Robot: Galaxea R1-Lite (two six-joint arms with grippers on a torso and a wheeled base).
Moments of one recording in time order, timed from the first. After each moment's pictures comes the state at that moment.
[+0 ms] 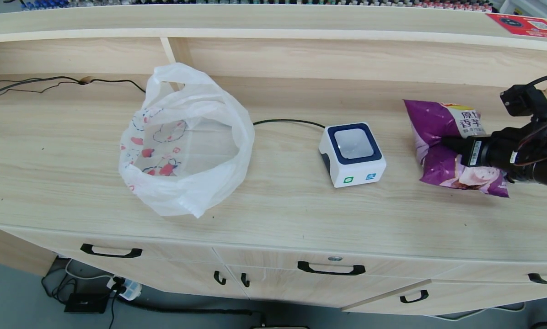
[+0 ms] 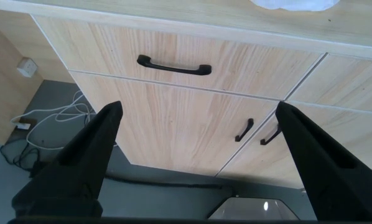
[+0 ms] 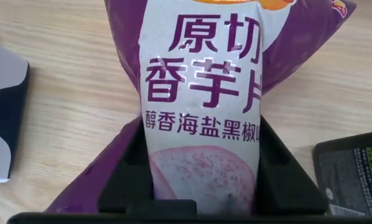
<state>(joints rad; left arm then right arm) 0.00 0.00 0.00 -0.03 0.00 0.00 -0.04 1.66 -0.98 -0.51 0.14 -0.07</state>
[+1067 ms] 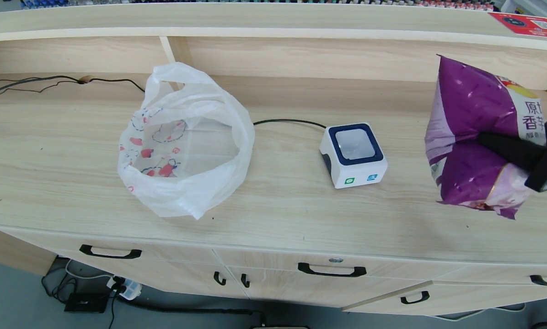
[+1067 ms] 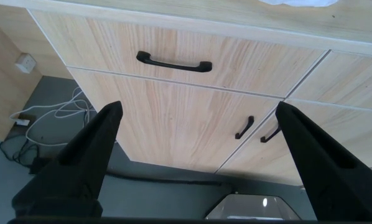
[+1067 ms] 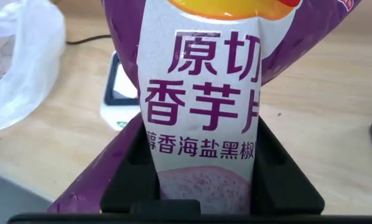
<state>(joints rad) 0.00 0.00 0.00 -0.02 0.00 0.00 0.15 1.18 -0.64 -0.58 0.19 0.07</state>
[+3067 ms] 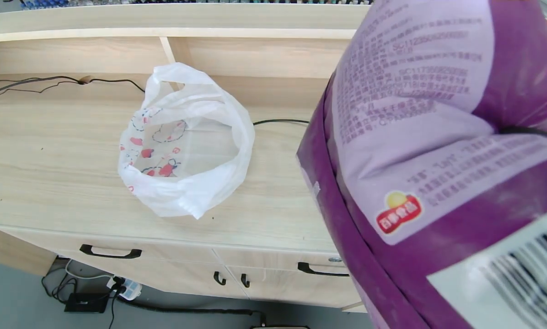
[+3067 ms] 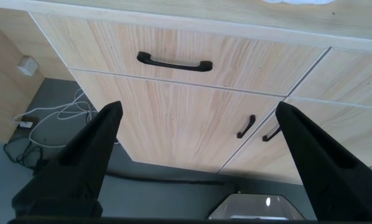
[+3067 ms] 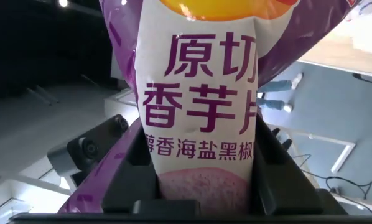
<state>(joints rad) 0.00 0.00 0.00 -0.02 0.00 0.01 0.88 1.22 -0.49 -1.16 0.36 1.18</state>
